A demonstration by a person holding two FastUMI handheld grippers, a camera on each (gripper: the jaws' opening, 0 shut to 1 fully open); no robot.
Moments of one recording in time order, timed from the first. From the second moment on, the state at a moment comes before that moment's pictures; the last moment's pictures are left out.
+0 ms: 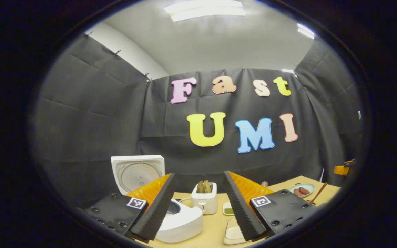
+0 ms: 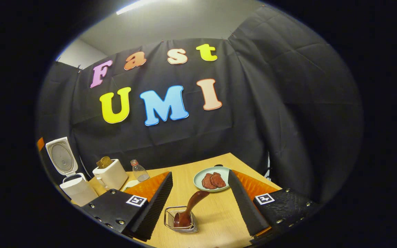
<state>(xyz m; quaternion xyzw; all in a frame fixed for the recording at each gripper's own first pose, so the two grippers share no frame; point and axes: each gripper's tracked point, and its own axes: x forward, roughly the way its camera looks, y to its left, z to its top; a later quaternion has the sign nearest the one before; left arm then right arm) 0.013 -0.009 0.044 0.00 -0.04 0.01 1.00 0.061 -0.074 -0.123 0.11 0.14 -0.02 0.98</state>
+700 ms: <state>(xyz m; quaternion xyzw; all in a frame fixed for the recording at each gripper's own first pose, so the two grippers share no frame) -0.024 0.010 0.036 0.04 -0.01 0.06 1.00 0.085 -0.040 -0.226 0.21 0.31 0.03 0.93</state>
